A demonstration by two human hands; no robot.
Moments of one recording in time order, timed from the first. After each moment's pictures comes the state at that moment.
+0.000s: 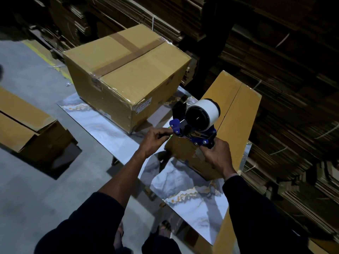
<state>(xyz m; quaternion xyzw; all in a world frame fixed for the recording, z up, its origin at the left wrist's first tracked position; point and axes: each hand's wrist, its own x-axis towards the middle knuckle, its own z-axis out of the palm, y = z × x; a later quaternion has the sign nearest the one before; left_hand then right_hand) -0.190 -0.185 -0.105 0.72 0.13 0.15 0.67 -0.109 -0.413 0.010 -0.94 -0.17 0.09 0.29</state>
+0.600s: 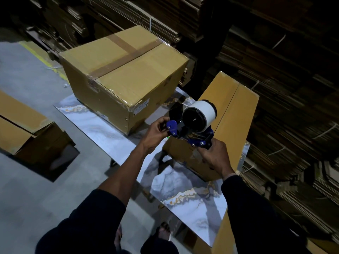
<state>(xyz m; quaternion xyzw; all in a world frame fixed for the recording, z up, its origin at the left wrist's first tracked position) -0.162 -0.184 -0.088 0.59 0.12 0.13 0.79 -0.106 -0.411 0.014 -0.92 -0.18 0.12 0.32</state>
